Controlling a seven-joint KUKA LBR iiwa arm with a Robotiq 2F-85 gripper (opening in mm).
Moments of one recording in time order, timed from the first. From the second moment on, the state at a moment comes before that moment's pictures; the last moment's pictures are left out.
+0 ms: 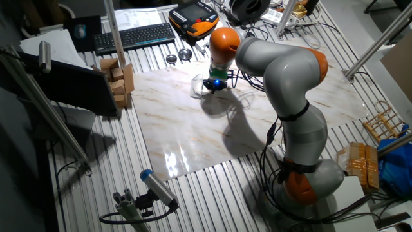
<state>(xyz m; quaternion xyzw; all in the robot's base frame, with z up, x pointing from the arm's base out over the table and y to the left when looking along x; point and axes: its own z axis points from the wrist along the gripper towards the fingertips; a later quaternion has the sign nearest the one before) 0.622 0.117 0.036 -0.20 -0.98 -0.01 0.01</state>
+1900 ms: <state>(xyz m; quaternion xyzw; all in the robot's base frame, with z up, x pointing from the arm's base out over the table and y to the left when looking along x) 0.642 0.044 0.097 -0.01 -1.00 -0.01 -0.03</state>
